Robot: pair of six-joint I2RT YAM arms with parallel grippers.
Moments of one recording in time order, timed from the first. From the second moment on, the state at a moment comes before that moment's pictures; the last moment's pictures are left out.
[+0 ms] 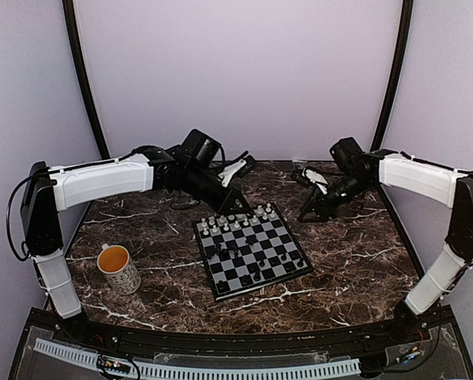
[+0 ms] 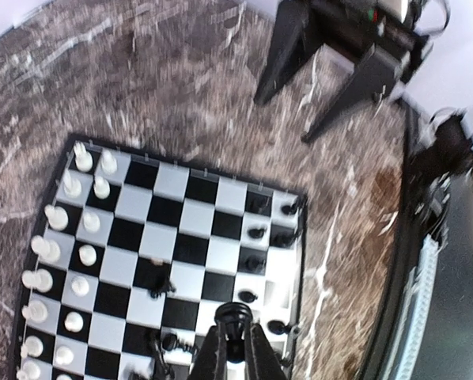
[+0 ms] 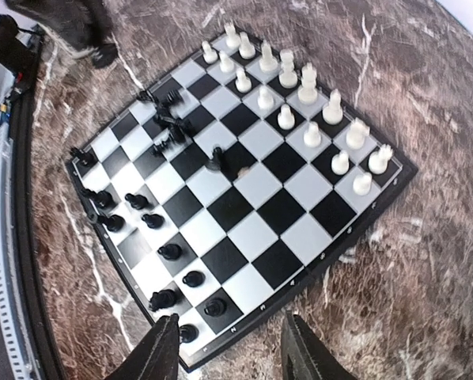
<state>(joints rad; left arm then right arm) -0.79 1.82 1.54 -0.50 0.45 -0.04 0.42 1.60 1.25 -0.77 -0.64 -0.60</state>
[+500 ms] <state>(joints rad) -0.94 1.97 1.60 -0.92 0.20 0.13 0.40 1.63 1.12 -0.60 -0.48 -0.61</state>
